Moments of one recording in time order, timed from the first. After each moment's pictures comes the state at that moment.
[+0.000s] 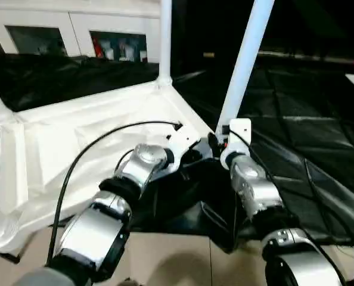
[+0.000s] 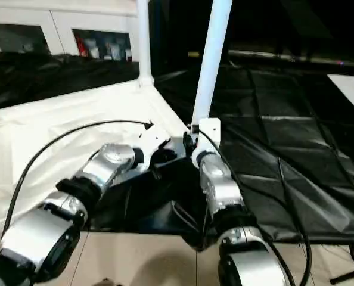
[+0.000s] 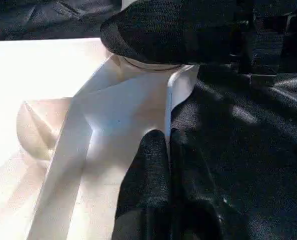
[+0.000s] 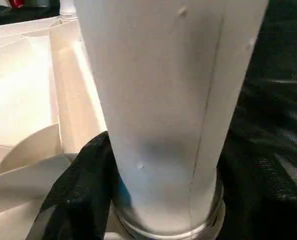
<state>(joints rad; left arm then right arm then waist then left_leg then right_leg) -0.89 0.06 -0.23 1.10 0.11 0.03 -0.67 -0.62 0.01 -0.05 0.76 0.08 0.08 0.02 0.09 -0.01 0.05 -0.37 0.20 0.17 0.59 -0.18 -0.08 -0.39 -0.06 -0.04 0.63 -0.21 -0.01</state>
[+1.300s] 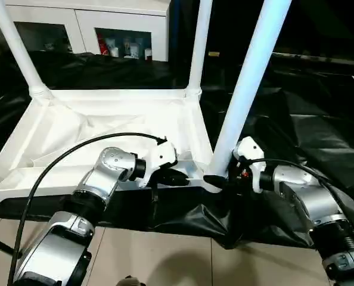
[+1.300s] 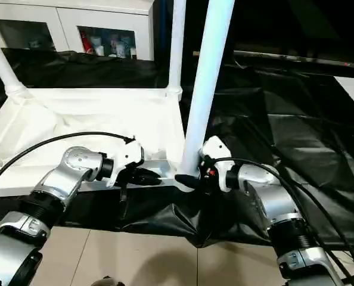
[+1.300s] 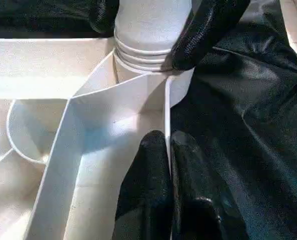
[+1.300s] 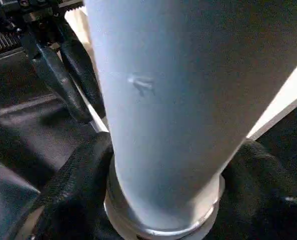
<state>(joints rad) -0.68 0.27 -0.28 0.76 0.05 -0.04 -1.22 -0.44 -0.40 0.19 0.42 0.16 0.17 0.97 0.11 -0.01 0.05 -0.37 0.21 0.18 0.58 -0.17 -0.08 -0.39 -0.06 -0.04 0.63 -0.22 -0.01</state>
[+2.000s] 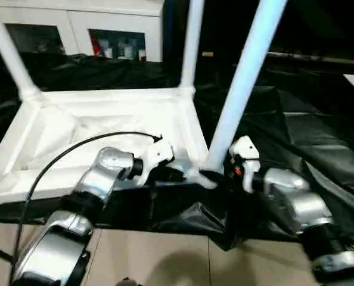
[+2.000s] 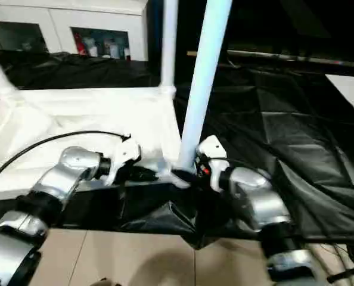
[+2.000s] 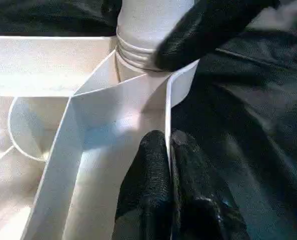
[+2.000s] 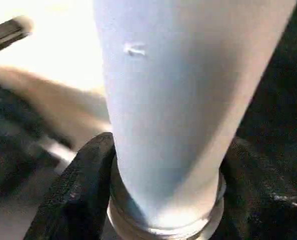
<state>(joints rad) -0.74 0.22 -0.25 0.85 0.08 0.01 -1.06 -0.44 -0.21 0.08 0.49 0.15 0.16 0.64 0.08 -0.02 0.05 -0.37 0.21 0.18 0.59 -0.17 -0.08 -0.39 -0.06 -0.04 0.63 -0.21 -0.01</state>
